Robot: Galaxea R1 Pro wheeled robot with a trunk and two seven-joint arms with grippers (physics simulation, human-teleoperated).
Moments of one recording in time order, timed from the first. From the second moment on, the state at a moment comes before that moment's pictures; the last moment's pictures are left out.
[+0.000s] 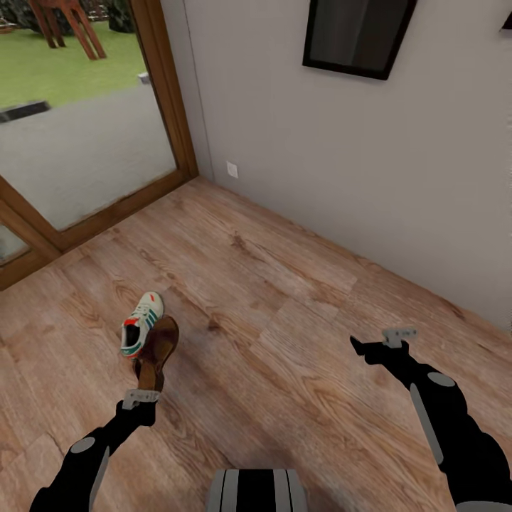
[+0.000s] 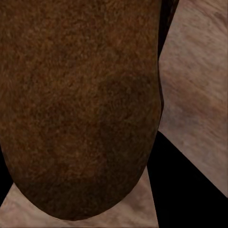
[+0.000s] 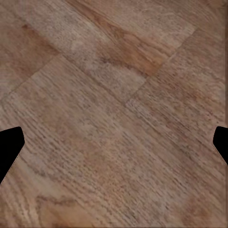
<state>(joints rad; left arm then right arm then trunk) -0.42 0.03 0.48 -0.79 -0.31 -0.05 -0.52 -0.41 -0.15 -0.17 -1.35 0.02 0.42 0.29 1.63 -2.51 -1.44</state>
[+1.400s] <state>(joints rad) -0.42 0.03 0.55 -0.79 -0.29 -0.08 -0.52 -0.41 -0.15 -0.17 -1.35 0.02 0.42 0.29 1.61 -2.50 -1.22</state>
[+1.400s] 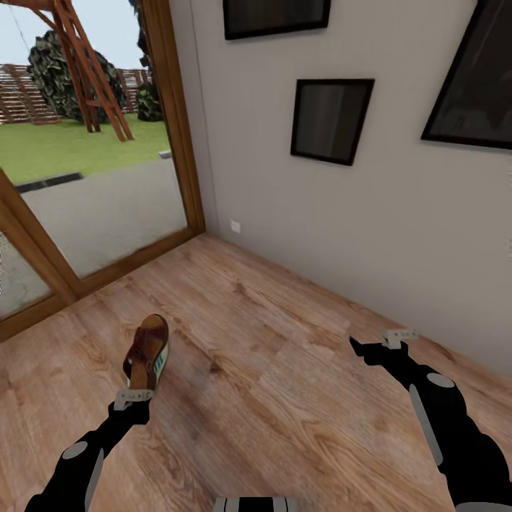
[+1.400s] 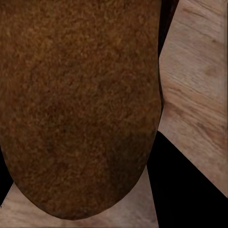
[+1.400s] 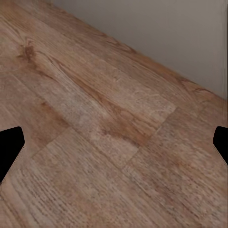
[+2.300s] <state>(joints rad) -0.41 0.03 0.55 -0.79 -0.29 -0.08 -0.52 -0.41 -0.15 -0.17 -1.35 0.02 0.42 0.29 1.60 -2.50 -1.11</state>
